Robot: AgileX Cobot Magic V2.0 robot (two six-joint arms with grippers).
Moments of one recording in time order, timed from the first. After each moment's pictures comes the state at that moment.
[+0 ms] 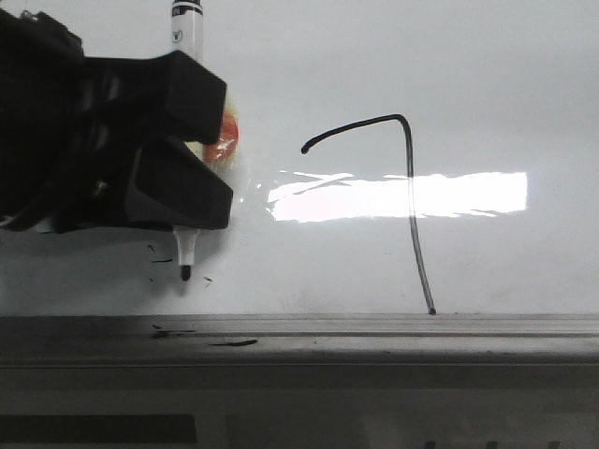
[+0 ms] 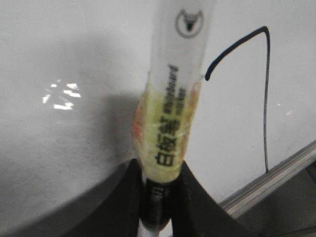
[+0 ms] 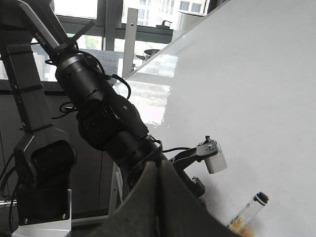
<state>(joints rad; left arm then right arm) -0.94 1.24 -0.59 -1.83 -0.11 1.33 1.11 0.64 -0.72 0.05 0.18 -0.25</state>
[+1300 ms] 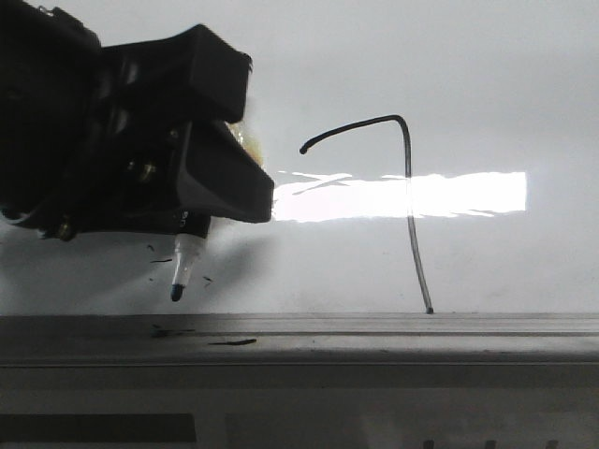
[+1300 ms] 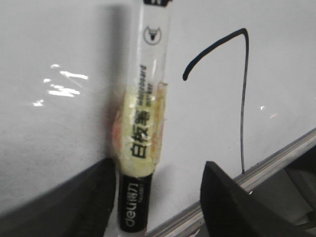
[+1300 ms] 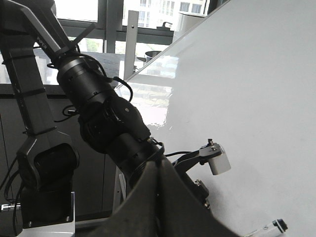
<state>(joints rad) -0.95 1.24 -0.60 -1.83 -0.09 1.28 1.11 0.64 -0.72 0.07 0.18 -0.25</state>
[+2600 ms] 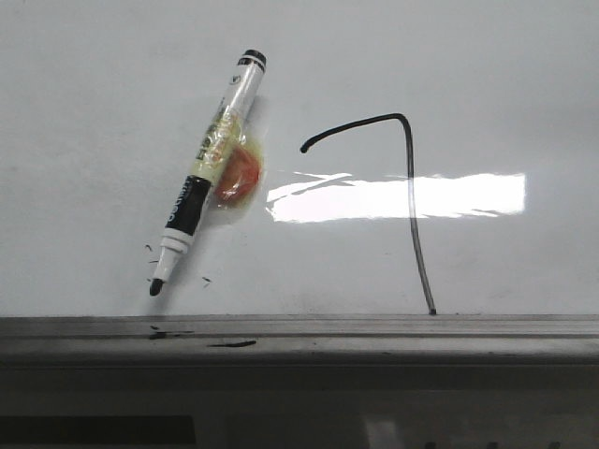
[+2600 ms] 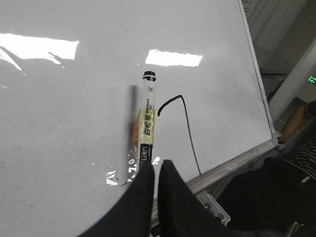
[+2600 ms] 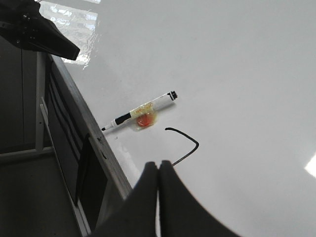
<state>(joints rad) -0.97 0.38 -0.23 -1.70 -0.10 1.28 1.01 0.14 -0.62 -0.26 0.74 -0.10</state>
